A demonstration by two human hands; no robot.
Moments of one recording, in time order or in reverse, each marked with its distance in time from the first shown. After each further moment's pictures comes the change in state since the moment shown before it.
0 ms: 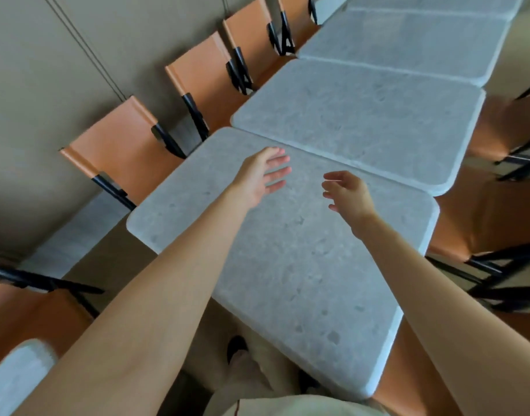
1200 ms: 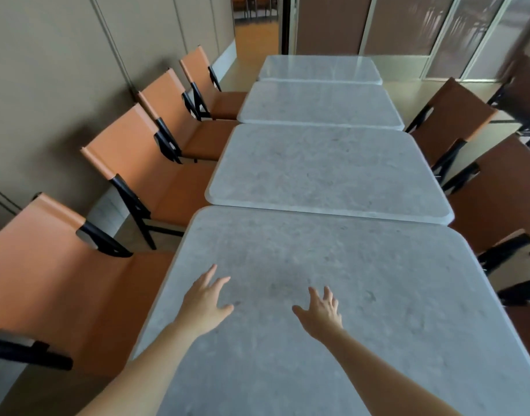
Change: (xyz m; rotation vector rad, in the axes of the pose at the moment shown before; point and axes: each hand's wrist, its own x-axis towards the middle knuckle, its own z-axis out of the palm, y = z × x) left_hand 0.248 -0.027 -0.351 1.484 -0.362 0.389; right_hand 0.105 0.083 0.309 -0.737 0.225 0.467
